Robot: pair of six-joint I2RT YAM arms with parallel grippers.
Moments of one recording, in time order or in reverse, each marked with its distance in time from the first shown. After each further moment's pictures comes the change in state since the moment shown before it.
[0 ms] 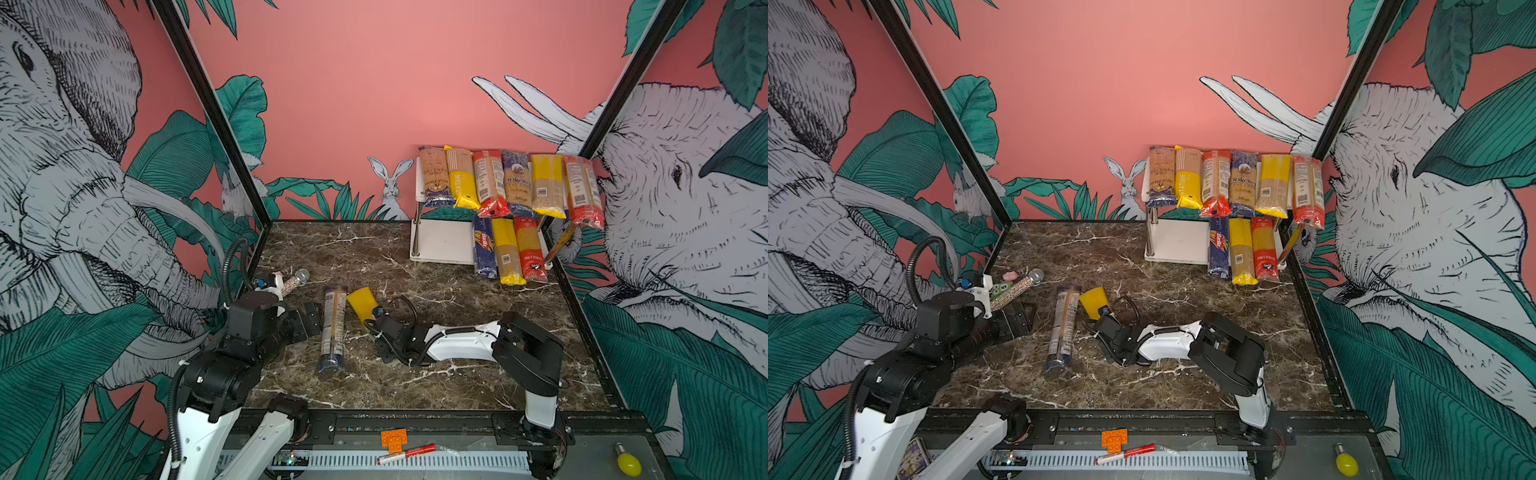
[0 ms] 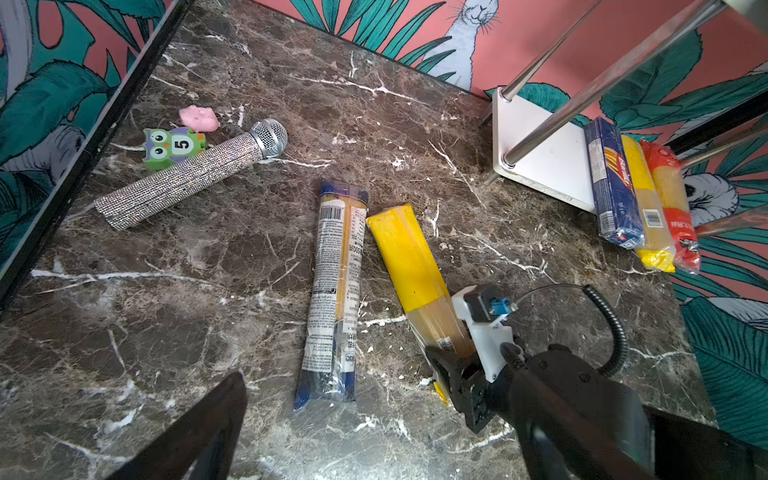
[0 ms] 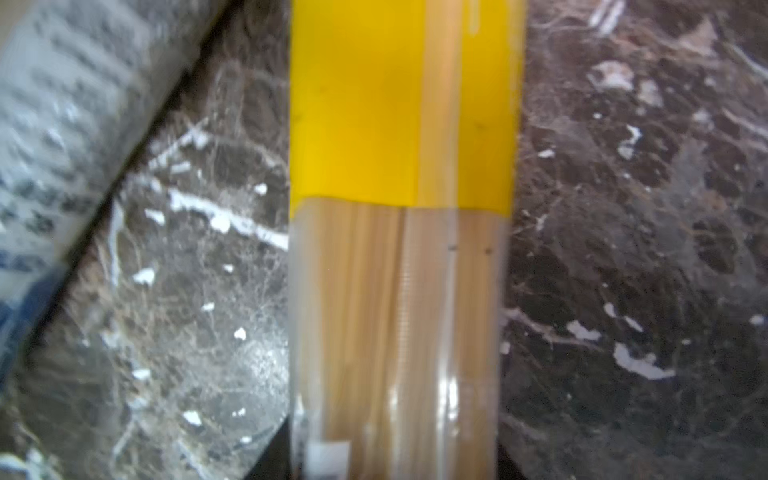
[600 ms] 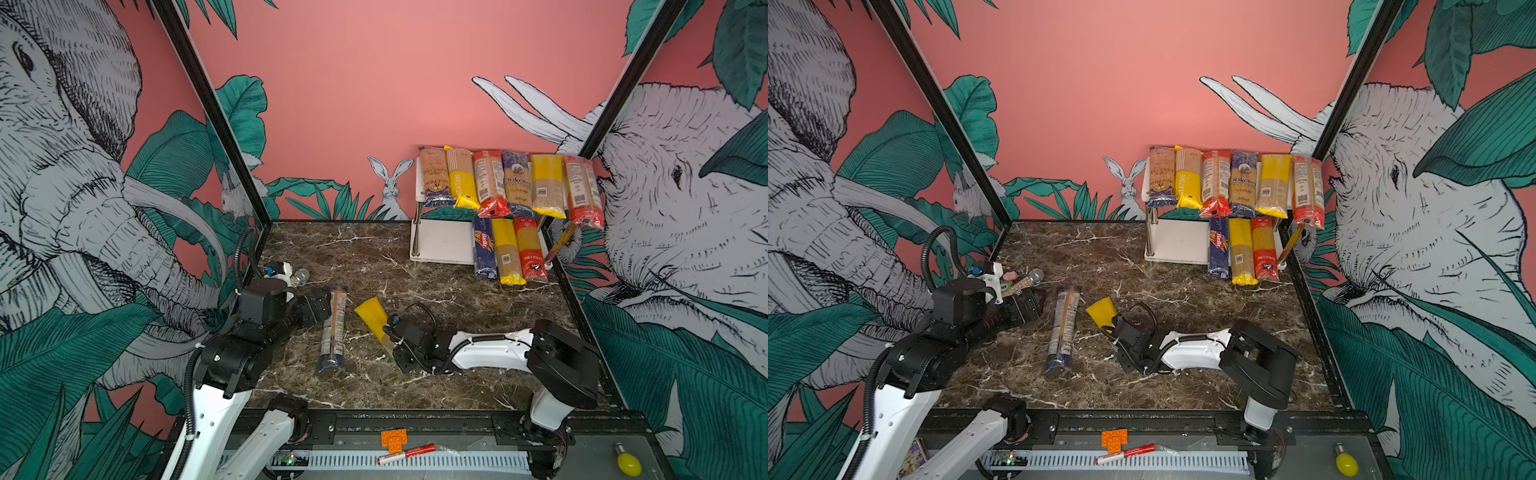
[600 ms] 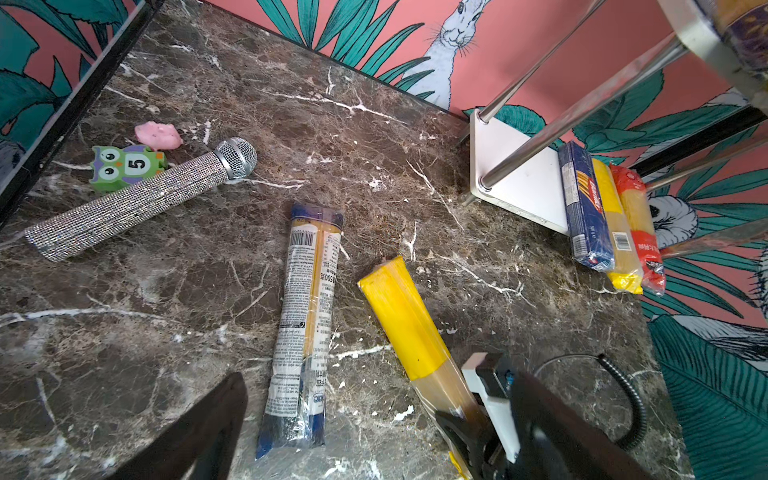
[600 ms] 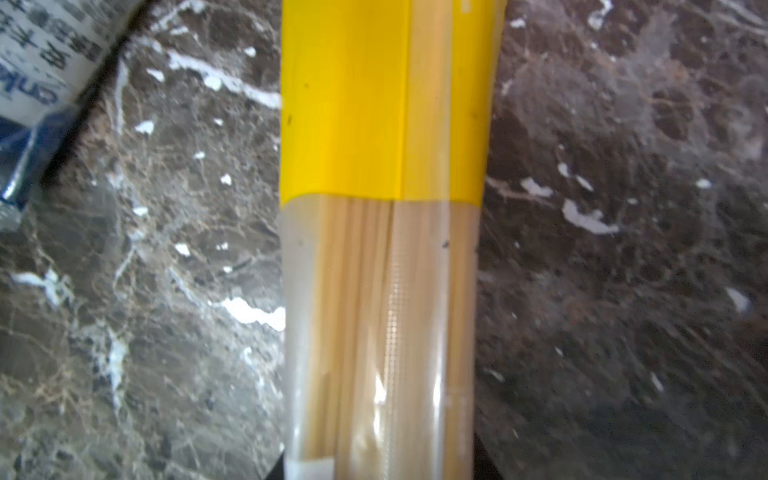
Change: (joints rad) left arm 0.000 0.070 -0.042 0.163 0.037 -0.033; right arm -0.023 -0.220 -0.190 -0.078 -0.057 -0.056
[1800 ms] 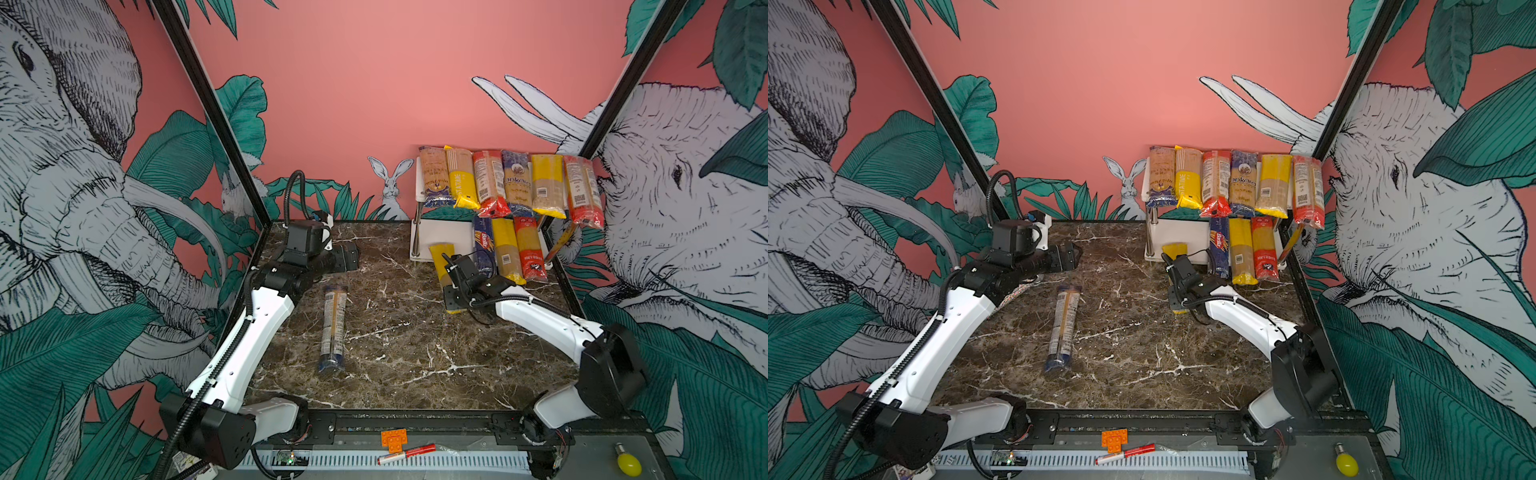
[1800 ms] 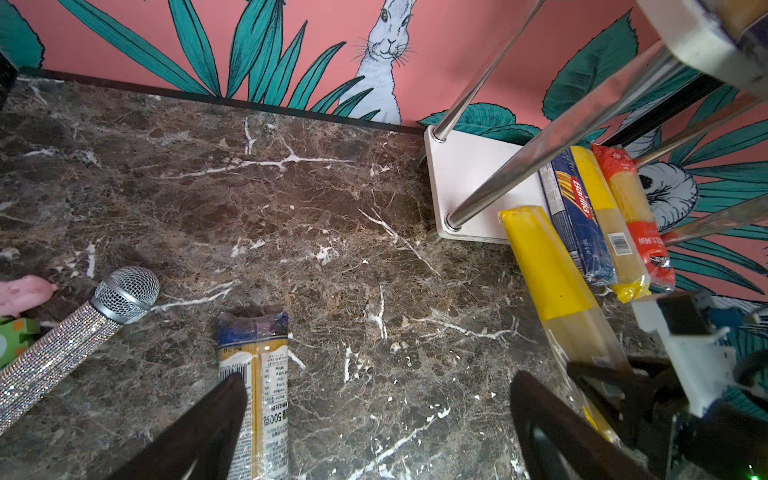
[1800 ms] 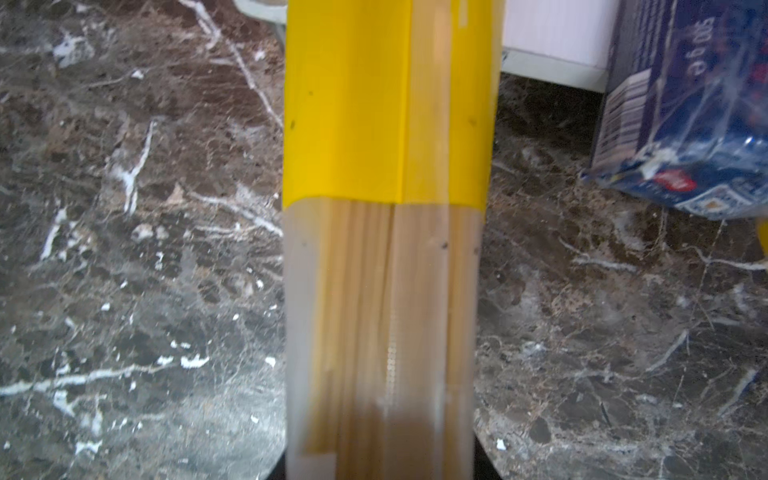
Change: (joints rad) left arm 0.000 0.508 0.211 0.311 0.124 0.206; right arm -0.531 -0.138 0.235 -0.332 0.078 -0.048
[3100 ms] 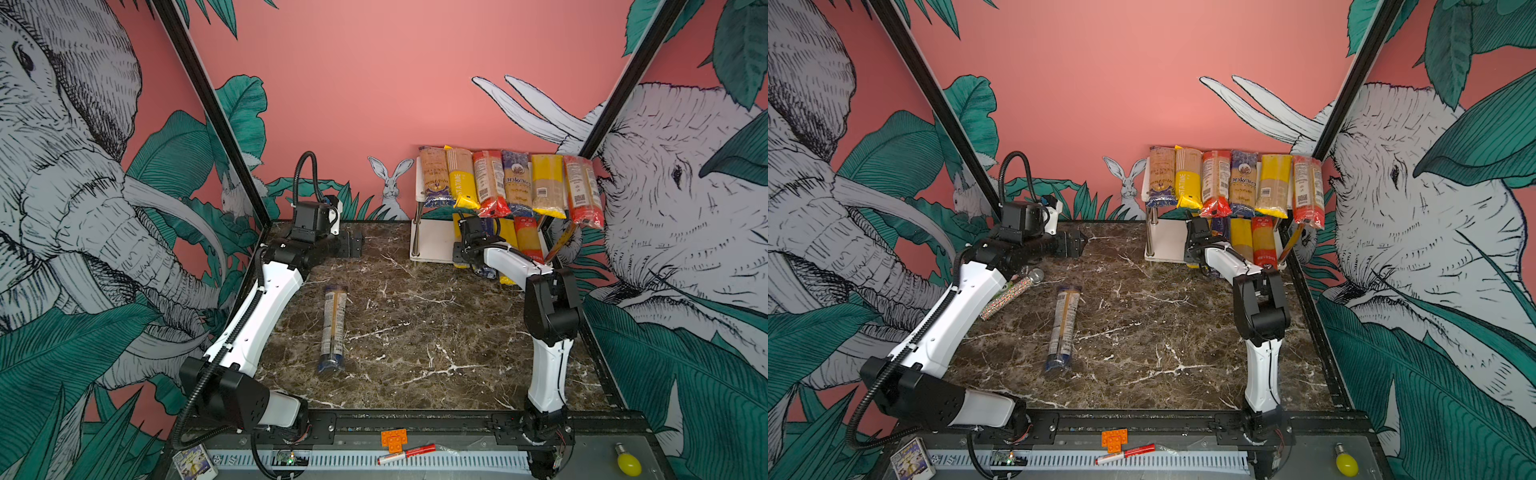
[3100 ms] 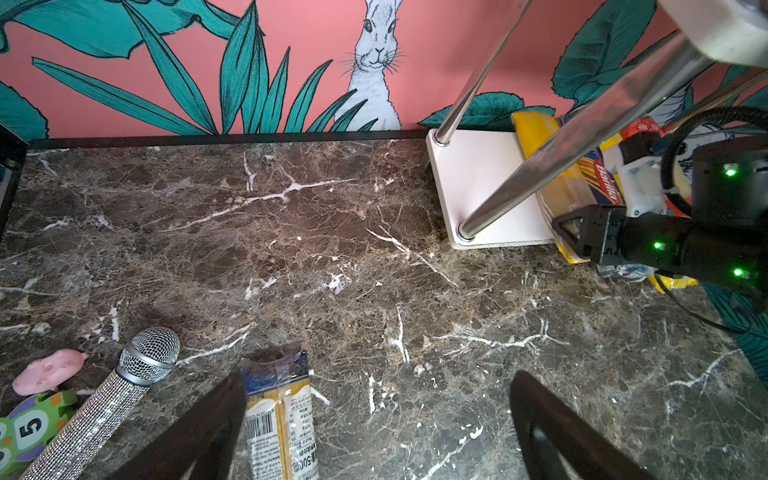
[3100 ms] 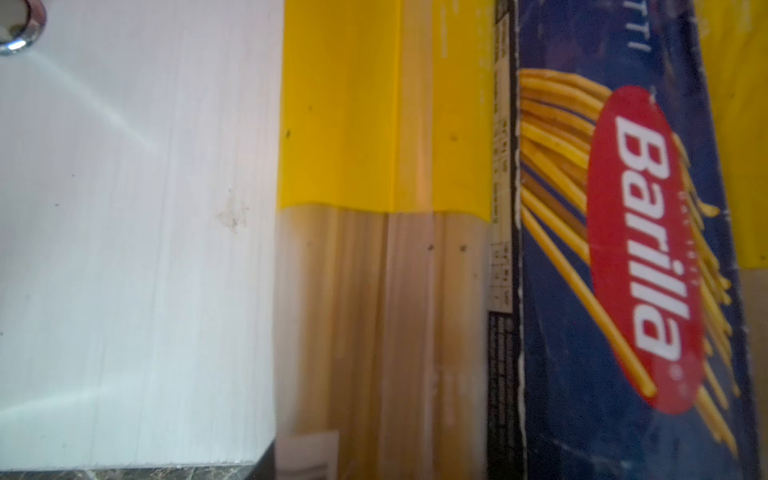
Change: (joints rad) left arm 0.013 0.168 0.184 -0.050 0.010 0.148; right arm -0.288 0.510 0.482 0.103 0.005 -0.054
